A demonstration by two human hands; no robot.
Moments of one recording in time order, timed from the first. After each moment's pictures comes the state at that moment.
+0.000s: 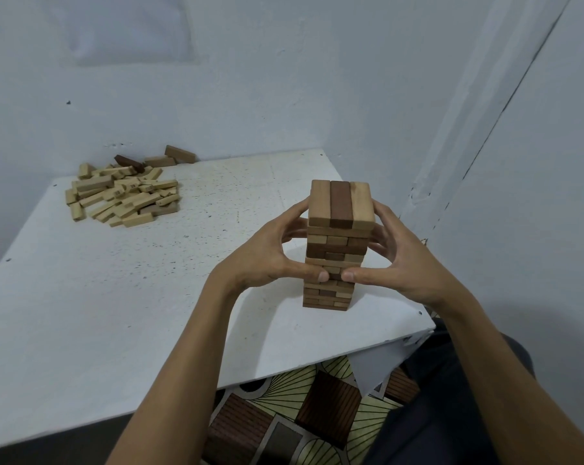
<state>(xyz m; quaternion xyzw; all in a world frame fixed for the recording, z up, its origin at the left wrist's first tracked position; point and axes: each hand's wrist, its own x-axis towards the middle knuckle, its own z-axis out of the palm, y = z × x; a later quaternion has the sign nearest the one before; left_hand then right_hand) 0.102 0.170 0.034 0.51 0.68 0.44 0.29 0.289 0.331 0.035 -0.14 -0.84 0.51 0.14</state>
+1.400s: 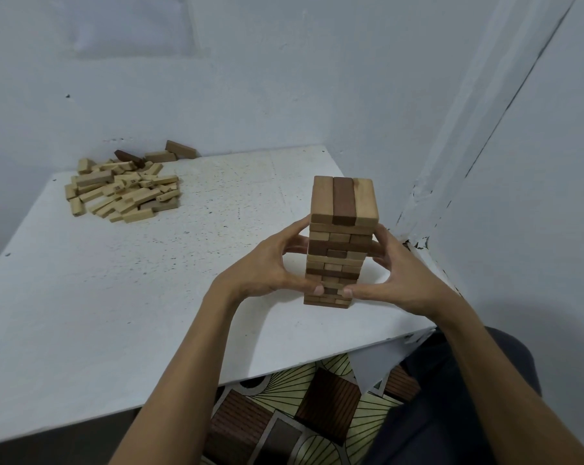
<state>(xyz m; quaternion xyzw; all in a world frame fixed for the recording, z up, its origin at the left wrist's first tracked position) 0.101 0.167 0.007 0.49 0.70 0.40 0.31 0.291 0.336 0.007 -0.17 -0.85 0.48 0.10</state>
